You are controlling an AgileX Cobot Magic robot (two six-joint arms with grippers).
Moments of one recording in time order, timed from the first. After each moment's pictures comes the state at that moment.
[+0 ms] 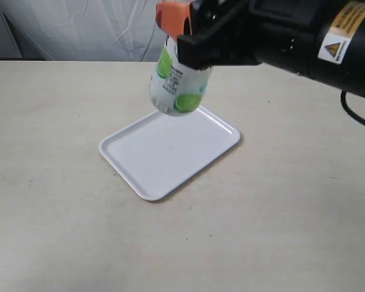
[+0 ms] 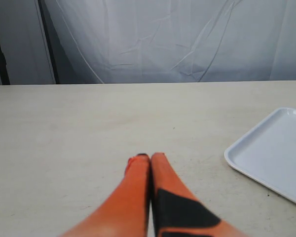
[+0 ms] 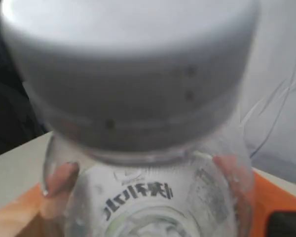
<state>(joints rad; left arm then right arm) -0.06 0.00 0.00 0.01 0.23 -0.04 0.88 1.16 -0.82 -0.20 -0.17 0.26</state>
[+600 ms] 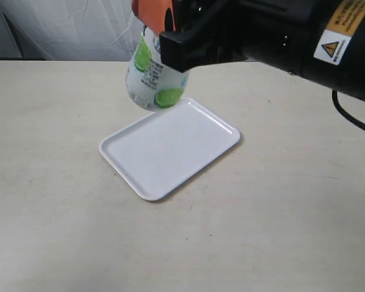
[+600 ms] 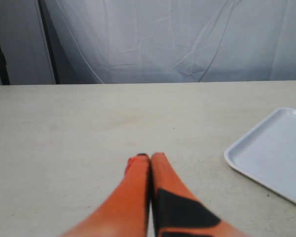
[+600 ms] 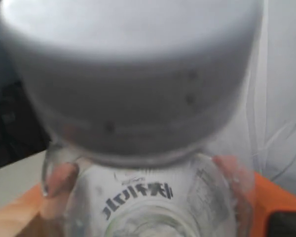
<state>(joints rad) -0.06 0.00 0.00 0.01 0.23 -0.04 0.93 1.16 -0.82 -0.23 -0.23 0.26</state>
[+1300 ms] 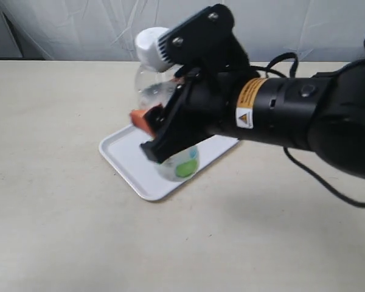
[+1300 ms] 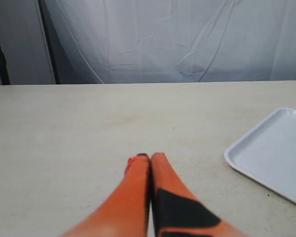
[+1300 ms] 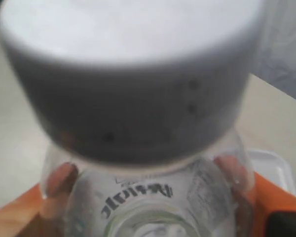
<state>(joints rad) -0.06 0.00 0.00 0.01 0.23 -0.04 0.97 1.37 -0.81 -0.22 -0.04 0.13</state>
